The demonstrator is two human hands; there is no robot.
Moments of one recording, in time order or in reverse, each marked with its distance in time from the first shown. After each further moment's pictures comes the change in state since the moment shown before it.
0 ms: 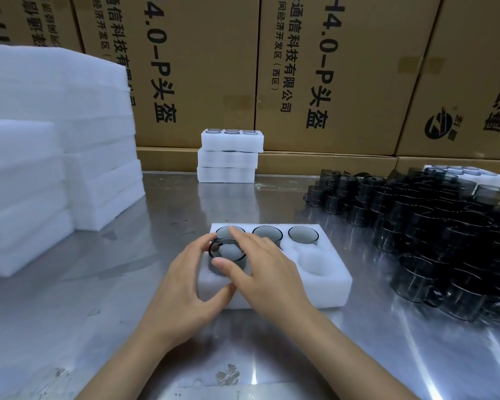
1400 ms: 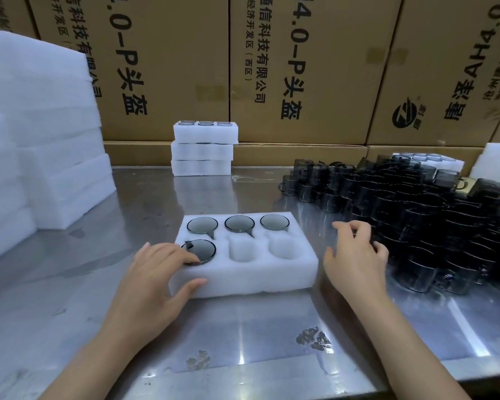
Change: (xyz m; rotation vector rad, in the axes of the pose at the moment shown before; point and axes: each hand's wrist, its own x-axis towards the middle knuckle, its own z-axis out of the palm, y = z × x) left_hand -0.004 -0.007 -0.002 0.361 0.008 0.204; right_hand -0.050 0.098 -0.078 -0.532 0.177 0.611
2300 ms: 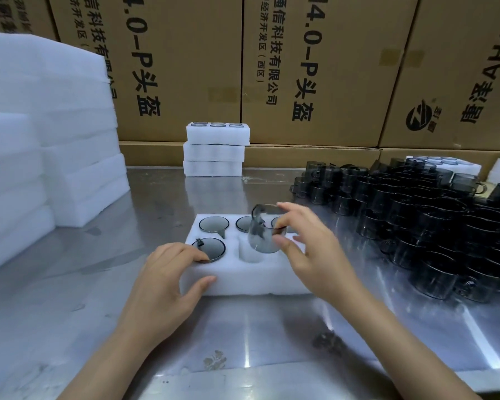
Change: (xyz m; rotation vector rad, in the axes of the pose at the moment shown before) left_hand -0.002 -0.006 0.000 -0.074 0.001 -0.062; right_hand -0.012 -0.060 -0.013 0.742 -0.069 -0.565
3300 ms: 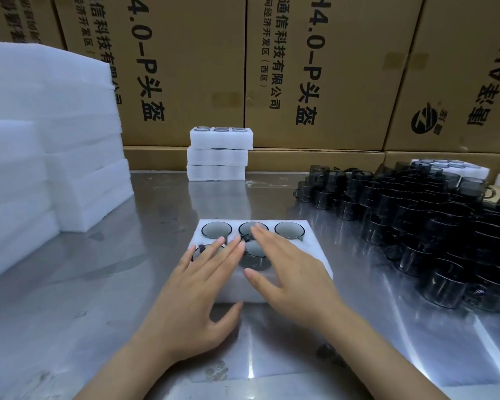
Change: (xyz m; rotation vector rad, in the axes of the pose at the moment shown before) left_hand 0.003 0.023 0.012 0.187 -0.171 0.231; right_hand -0.006 -0.001 0.027 -0.354 -0.257 -0.044
